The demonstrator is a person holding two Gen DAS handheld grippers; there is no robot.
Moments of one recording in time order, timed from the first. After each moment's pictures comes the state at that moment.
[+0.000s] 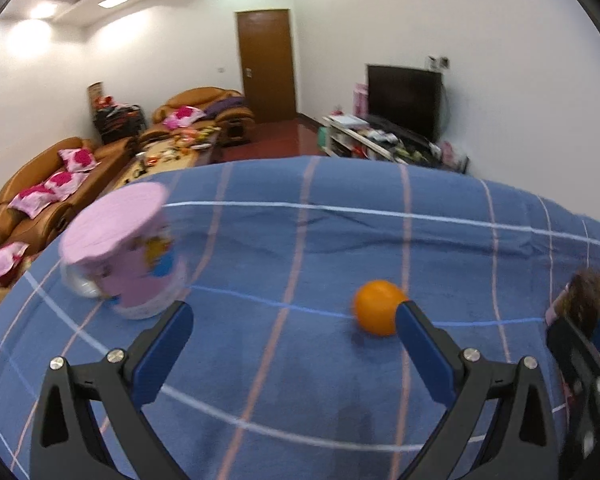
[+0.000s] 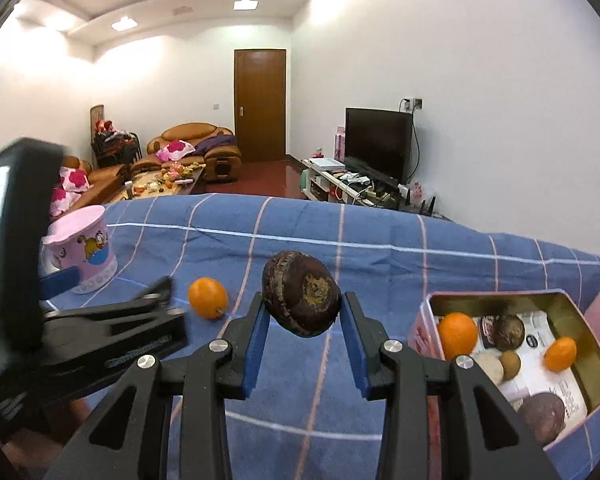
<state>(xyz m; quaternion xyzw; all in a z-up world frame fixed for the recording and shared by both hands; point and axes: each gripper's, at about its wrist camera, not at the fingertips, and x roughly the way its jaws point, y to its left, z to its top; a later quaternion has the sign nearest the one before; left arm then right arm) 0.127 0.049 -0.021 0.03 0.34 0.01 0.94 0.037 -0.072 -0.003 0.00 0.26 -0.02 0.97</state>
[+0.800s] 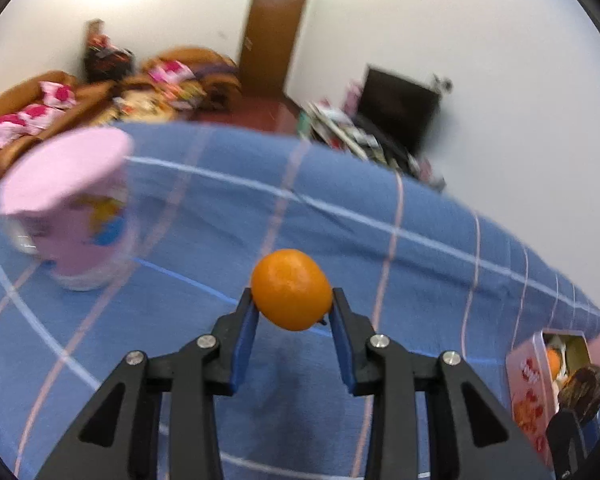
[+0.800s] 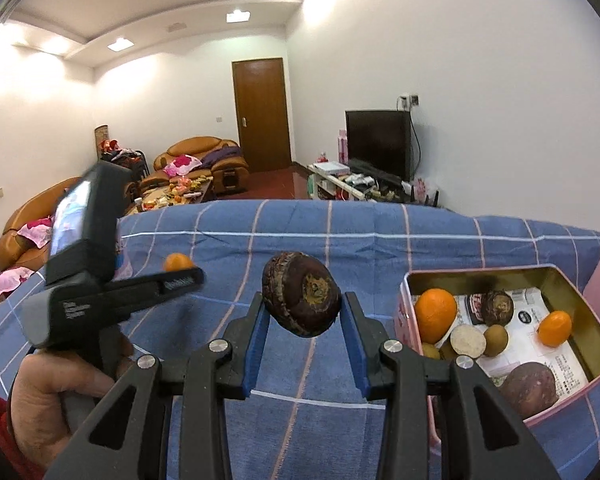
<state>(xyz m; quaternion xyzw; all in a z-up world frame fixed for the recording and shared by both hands) 0.127 0.073 -0.027 -0.11 0.35 -0.03 0.93 0.010 -0.085 -0.004 0.02 0.23 0.00 0.97</state>
